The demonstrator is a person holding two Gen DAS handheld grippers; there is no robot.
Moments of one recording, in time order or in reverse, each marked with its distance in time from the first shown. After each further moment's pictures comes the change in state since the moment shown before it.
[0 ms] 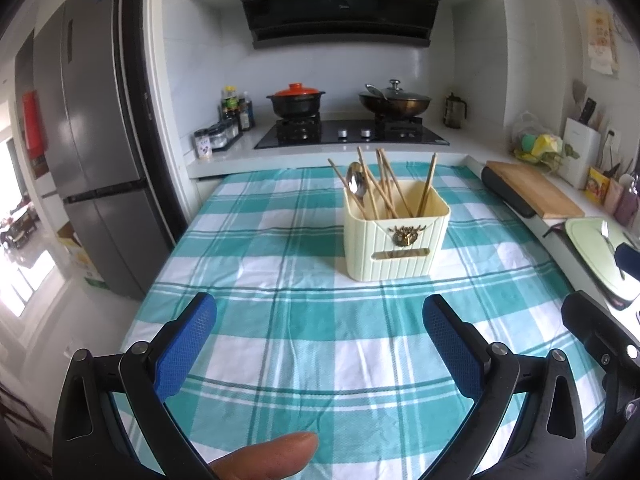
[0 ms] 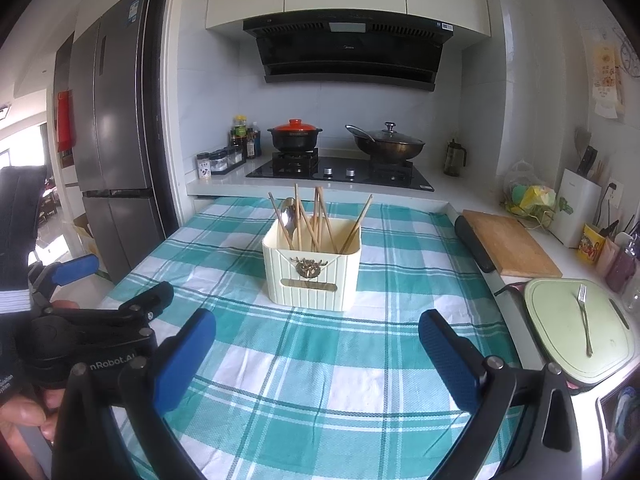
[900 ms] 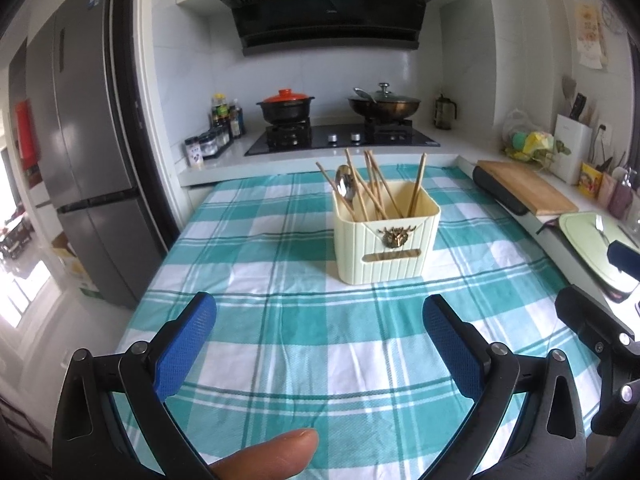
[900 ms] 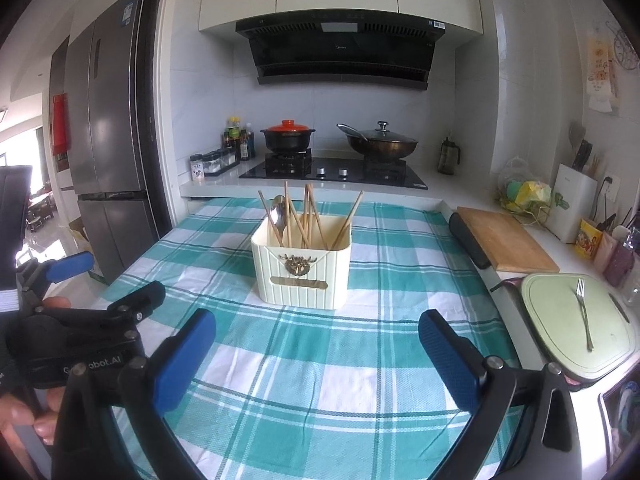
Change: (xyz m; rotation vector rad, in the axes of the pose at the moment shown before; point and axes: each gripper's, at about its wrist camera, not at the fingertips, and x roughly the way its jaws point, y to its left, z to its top) left arm 0.001 -0.006 -0.003 0.025 -0.024 -0.022; right arm 0.008 -0.010 -0.007 0.014 -0.007 -0.013
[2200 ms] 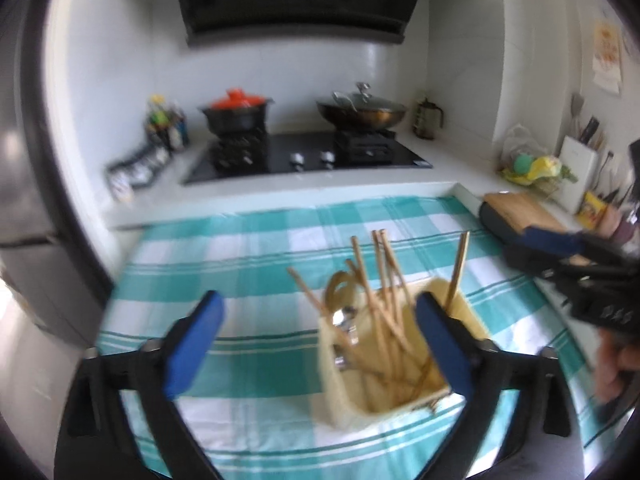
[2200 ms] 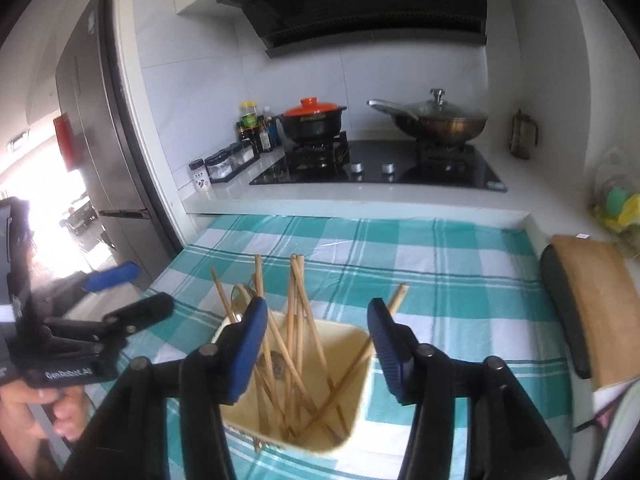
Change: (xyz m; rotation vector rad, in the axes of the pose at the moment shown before) left arm 0.174 0.014 0.139 0.058 -0.002 -0.139; right arm 0.243 -0.058 0.142 0.022 0.106 0.227
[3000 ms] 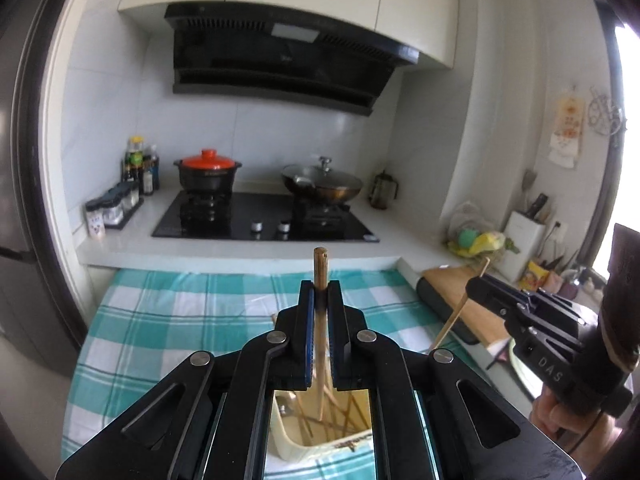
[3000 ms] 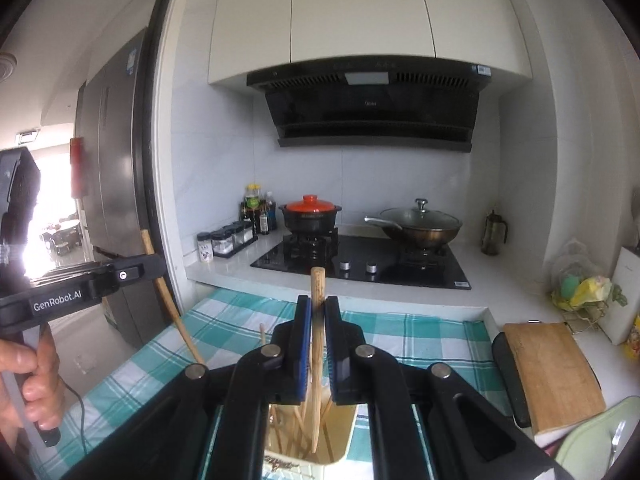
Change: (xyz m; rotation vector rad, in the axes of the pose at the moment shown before) left arm -0.043 0.011 0.063 -0.121 -0.142 -0.218; right arm -0.098 0.043 0.030 -0.092 -0.286 -0.081
